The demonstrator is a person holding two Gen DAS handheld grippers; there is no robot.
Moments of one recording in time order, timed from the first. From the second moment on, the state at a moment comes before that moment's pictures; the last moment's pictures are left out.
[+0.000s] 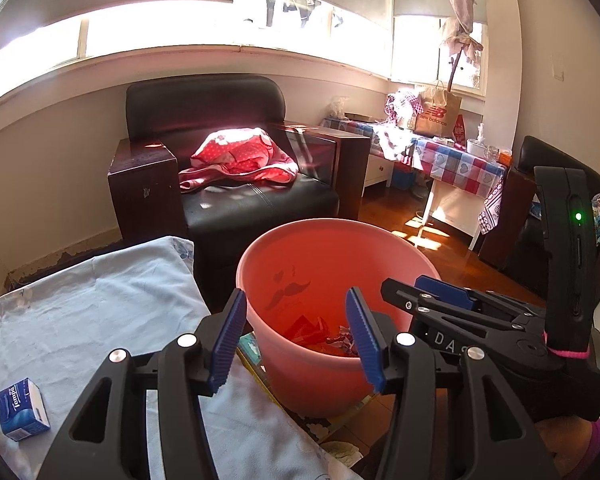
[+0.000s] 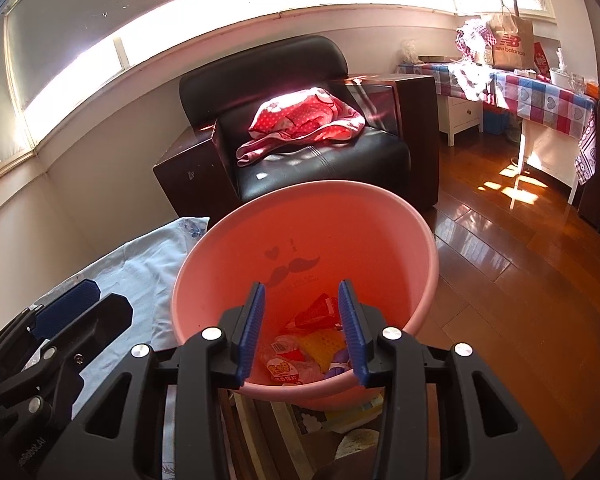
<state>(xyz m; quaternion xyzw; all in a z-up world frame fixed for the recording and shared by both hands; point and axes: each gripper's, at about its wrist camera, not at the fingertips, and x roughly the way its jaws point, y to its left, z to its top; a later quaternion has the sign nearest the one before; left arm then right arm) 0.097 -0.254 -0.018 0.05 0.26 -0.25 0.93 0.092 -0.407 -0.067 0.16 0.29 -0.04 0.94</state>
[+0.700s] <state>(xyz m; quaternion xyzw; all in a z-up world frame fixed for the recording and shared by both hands) 0.038 -0.159 0.022 0.01 0.23 -0.23 0.95 0.039 -0.326 -0.023 0.10 0.25 0.00 0.96</state>
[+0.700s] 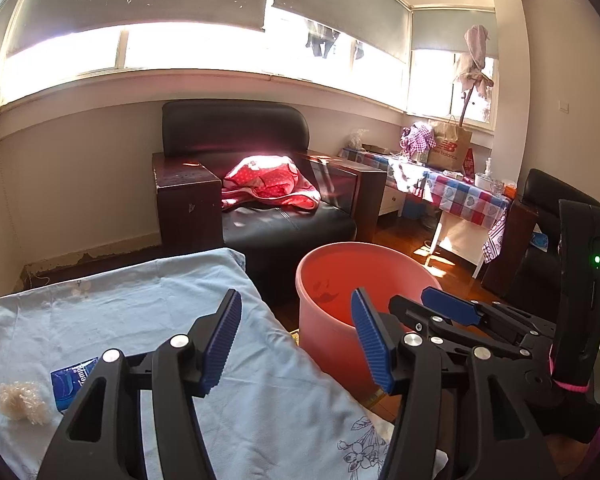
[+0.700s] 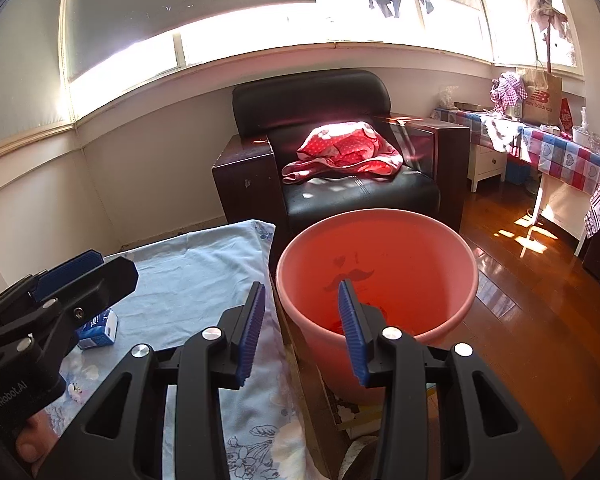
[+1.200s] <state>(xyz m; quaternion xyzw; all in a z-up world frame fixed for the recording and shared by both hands) 0.017 -0.074 0.007 0.00 0.24 -0.16 0.96 0.032 -0.273 -0.021 0.07 0.27 0.05 0.96</state>
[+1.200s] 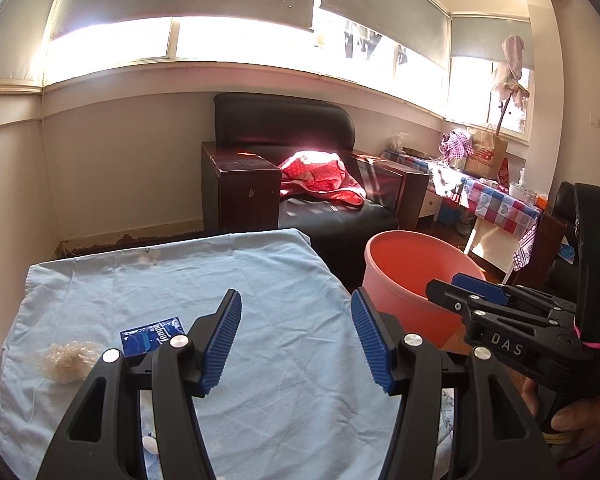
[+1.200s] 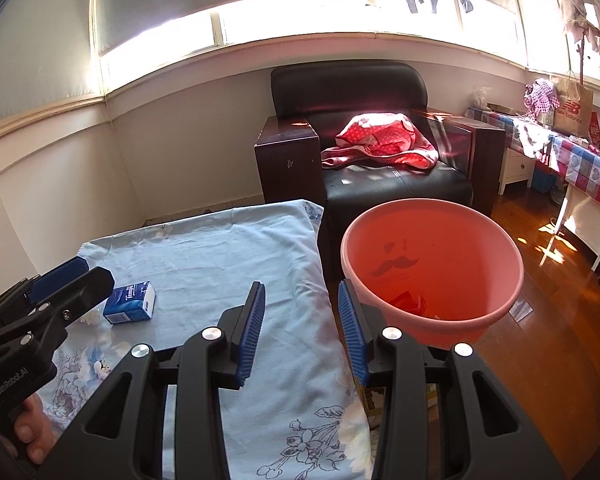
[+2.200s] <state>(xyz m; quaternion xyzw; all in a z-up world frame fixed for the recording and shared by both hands) 0.032 0.131 -0.055 -0.12 0.31 0.05 0.94 0.080 -0.152 -0.068 0.04 0.38 0.23 0.90</state>
